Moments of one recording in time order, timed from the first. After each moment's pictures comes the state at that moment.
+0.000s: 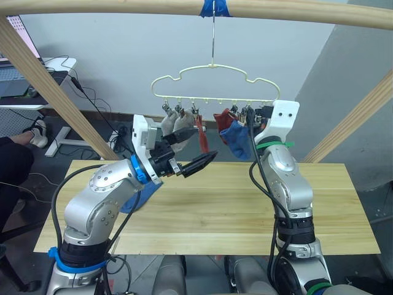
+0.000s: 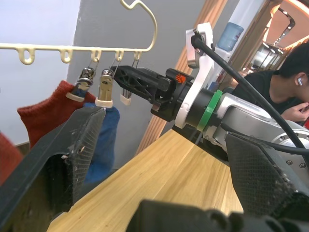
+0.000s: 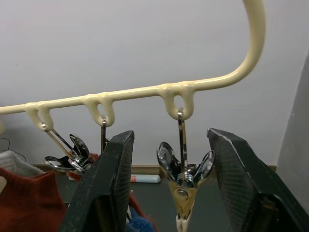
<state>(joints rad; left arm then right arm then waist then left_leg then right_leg) -0.33 0.49 0.05 -0.47 -0.68 0.58 -0.69 -0.53 0.06 -0.01 -0.19 0.10 0.49 -0.14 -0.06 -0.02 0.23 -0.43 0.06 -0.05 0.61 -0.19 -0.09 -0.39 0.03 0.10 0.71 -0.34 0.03</state>
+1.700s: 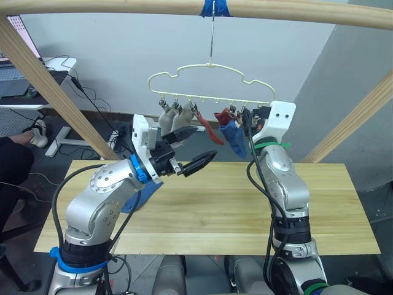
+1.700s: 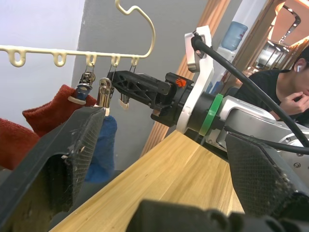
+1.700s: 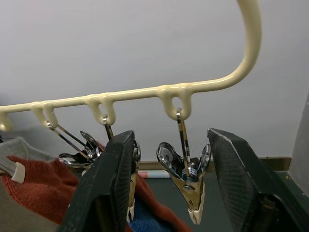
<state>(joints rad) -0.33 0.48 0.04 -0.47 -0.65 0.56 -0.69 -0.54 0.09 -0.03 -0.17 0.12 0.49 -0.13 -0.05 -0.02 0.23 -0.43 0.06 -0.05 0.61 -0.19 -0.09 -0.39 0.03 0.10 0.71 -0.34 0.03</state>
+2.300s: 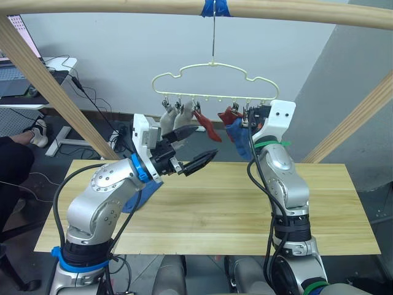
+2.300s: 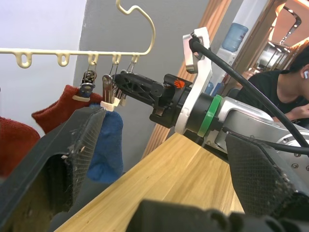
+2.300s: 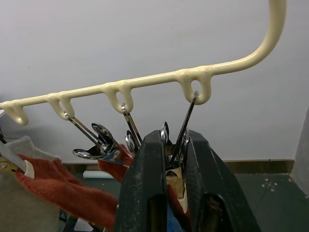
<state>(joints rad) -0.33 0.47 0.04 -0.46 -0.63 0.55 -0.69 -0.55 0.08 -0.04 -0.15 0.12 0.48 -0.11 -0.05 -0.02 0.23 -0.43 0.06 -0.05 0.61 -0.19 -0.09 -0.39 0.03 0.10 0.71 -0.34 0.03</state>
